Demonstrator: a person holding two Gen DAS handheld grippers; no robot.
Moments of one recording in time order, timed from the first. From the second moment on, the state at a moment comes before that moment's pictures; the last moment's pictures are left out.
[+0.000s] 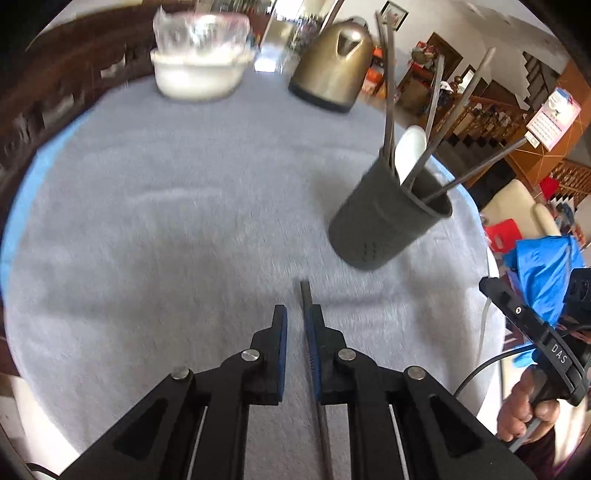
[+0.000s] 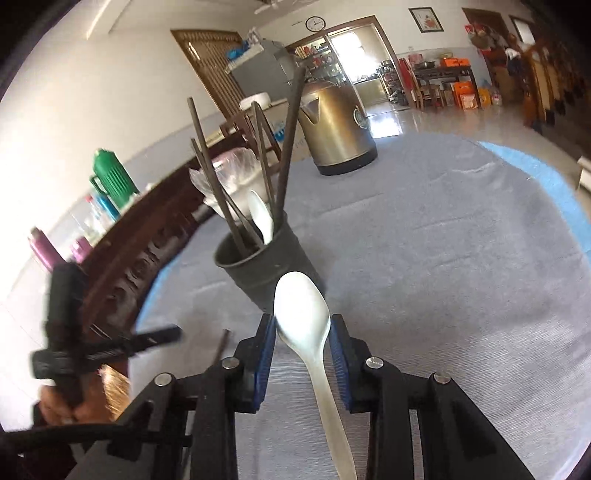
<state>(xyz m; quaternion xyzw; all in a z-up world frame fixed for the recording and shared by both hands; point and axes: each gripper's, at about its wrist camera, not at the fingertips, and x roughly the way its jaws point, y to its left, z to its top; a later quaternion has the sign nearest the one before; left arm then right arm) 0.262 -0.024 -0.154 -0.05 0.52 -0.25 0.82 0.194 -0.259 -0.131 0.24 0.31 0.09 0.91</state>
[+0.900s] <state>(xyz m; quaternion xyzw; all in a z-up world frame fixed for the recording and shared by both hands) 0.261 -0.034 -0.118 -0.06 0.47 -0.27 0.84 0.191 -0.258 -0.110 0.28 0.21 0.12 0.93</state>
